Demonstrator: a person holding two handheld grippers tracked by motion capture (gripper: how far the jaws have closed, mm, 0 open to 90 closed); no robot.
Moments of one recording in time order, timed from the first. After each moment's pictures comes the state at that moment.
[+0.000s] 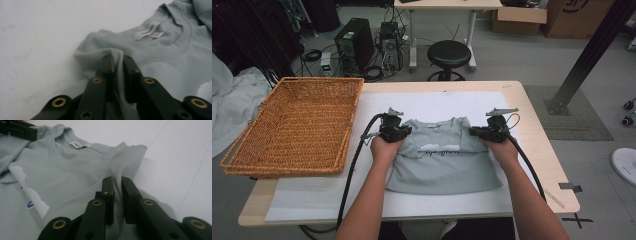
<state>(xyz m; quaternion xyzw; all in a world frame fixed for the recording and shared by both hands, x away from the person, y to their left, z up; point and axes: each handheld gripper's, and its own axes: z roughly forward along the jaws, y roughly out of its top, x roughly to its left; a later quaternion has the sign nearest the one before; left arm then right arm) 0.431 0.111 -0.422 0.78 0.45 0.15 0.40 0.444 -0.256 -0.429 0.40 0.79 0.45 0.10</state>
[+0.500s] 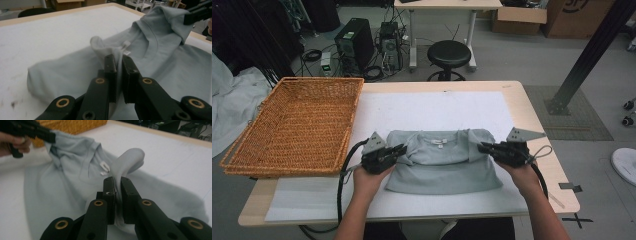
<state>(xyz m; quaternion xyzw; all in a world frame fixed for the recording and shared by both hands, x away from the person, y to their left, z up) 0.309 0.149 -0.420 0.75 0.36 0.16 0.53 0.342 -0.281 -0.408 0.28 0.80 0.52 0.12</state>
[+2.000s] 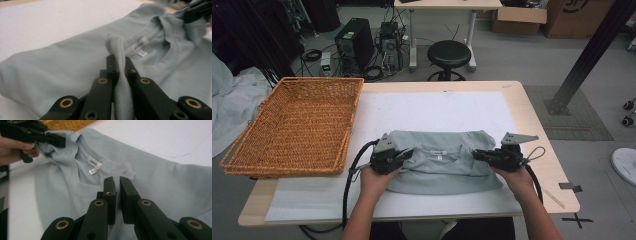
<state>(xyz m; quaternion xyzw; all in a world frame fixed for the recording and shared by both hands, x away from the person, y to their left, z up) 0.313 0.128 -0.425 0.78 0.34 0.13 0.51 0.342 -0.273 -0.424 0.32 0.78 0.53 0.05</state>
